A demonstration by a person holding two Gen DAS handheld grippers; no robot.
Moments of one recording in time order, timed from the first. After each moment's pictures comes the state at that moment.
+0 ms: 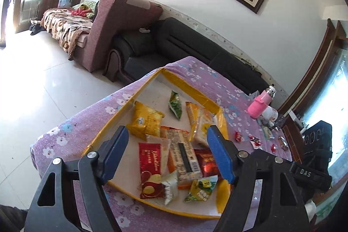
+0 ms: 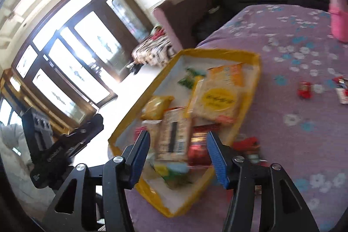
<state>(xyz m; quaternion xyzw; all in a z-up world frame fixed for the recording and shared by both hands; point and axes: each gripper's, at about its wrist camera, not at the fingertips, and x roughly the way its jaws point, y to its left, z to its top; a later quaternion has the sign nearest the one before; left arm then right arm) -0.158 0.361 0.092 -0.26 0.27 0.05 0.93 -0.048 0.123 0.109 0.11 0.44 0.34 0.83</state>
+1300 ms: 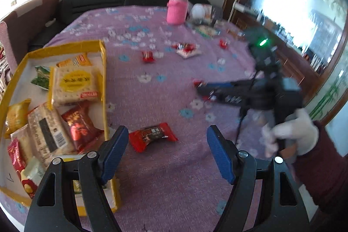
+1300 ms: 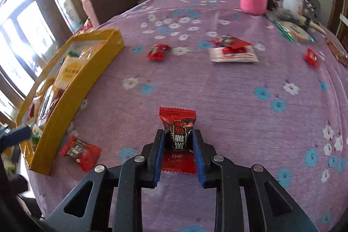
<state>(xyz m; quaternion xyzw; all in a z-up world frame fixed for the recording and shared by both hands) -0.096 0.134 0.065 0.01 0.43 -0.18 0.89 -0.029 -0.022 0.038 0.01 0.48 0.14 0.87</state>
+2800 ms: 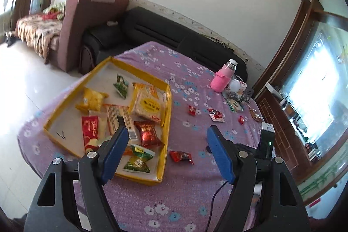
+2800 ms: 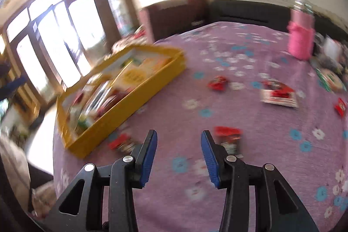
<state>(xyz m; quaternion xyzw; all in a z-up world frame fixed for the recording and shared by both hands) -0.181 0.263 0.137 -0.22 0.31 -0.04 0.92 -0.065 0.022 0.070 -0.05 0.39 0.32 0.86</state>
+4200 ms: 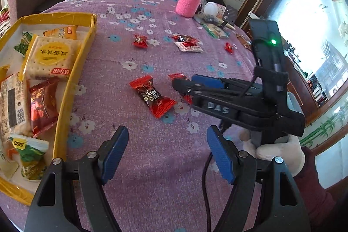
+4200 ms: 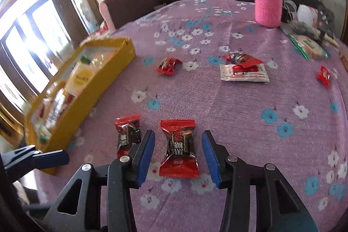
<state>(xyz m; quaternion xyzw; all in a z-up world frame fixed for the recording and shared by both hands) -0.085 0.109 0.045 -0.10 0.46 -0.15 0.87 -0.016 -0.020 0.045 -0.01 0.45 0.19 0.87</state>
